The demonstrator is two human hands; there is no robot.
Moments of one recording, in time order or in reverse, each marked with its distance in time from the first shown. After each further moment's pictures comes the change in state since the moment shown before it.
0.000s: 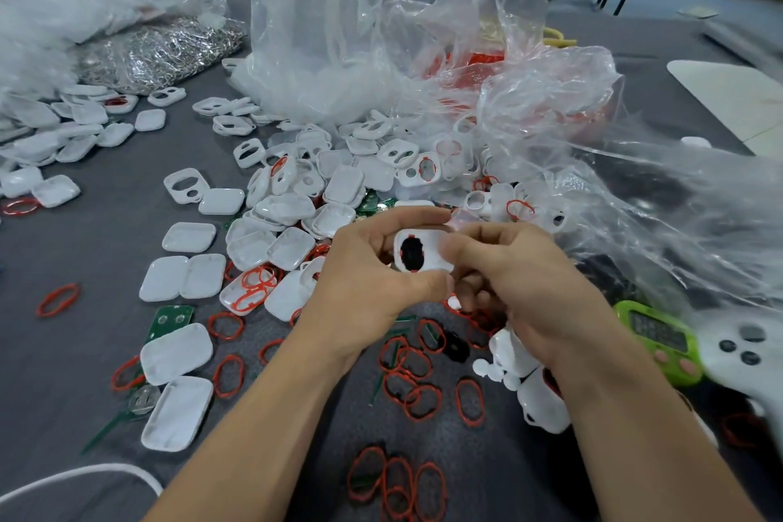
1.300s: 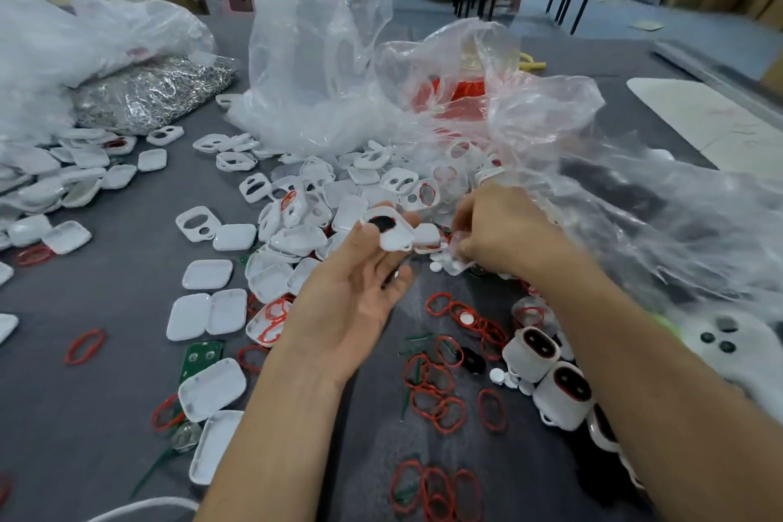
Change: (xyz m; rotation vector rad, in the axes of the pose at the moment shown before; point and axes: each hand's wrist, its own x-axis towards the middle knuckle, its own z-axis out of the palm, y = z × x) left_hand 0.009 0.000 -0.035 -0.849 -0.053 -0.280; right_hand 0.061 -0.038 0.002 -1.252 0.196 -0.127
